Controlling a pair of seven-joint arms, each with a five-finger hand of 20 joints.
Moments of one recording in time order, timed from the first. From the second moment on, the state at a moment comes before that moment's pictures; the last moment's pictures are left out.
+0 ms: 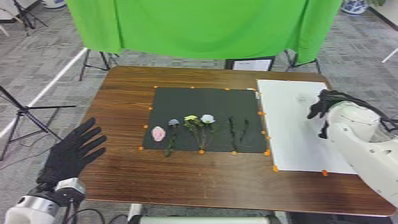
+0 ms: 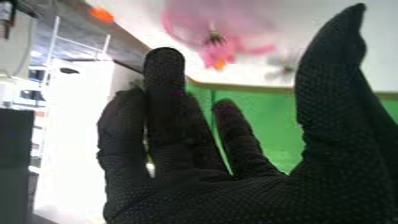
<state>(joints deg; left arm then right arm) 136.0 -54.1 -105.7 -119.6 34.4 -1.2 8.0 -70.0 -41.0 62.5 -87.7 -120.5 -18.9 40.8</state>
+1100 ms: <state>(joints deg) 136.2 -54.1 -105.9 -119.8 34.4 -1.2 8.2 -69.1 -40.0 51.7 -92.4 -136.0 4.5 25.5</state>
